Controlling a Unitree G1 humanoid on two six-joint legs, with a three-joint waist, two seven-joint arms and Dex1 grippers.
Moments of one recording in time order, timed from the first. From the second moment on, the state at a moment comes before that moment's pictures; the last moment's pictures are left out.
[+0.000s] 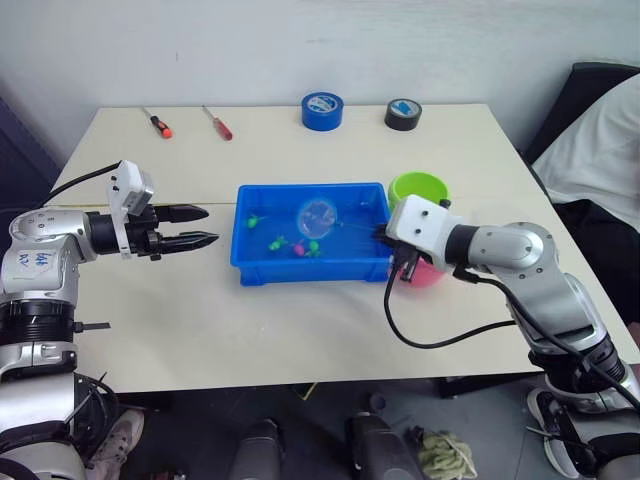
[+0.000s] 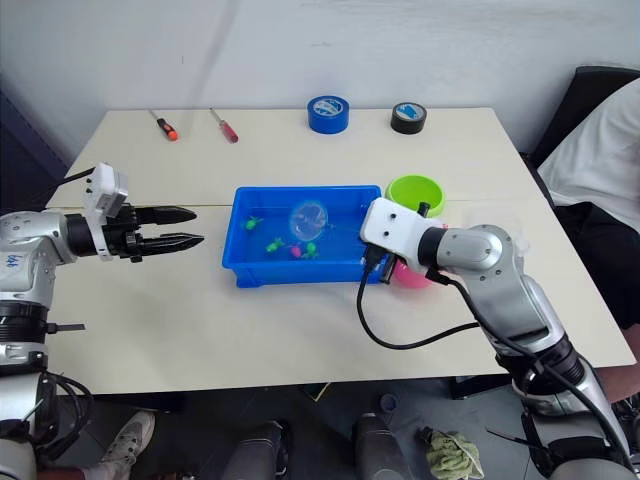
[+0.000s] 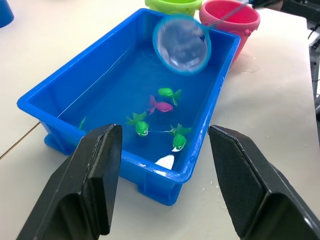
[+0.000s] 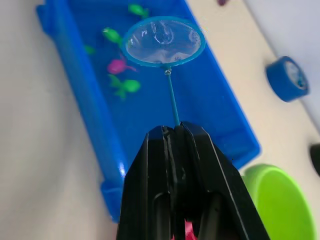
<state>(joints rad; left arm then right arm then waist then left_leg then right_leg) -0.68 0.83 0.15 0.43 -0.31 0.33 -1.27 -0.62 -0.67 0.24 -0.34 -0.05 0.59 0.90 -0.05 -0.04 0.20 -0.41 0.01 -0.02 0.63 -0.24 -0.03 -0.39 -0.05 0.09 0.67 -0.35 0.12</state>
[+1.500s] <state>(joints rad) -0.50 0.88 0.23 0.20 -0.41 0.45 -1.15 -0.69 -0.62 0.41 -0.07 -0.26 0.32 0.91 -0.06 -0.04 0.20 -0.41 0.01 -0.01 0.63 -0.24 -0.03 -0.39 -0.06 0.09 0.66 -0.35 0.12</state>
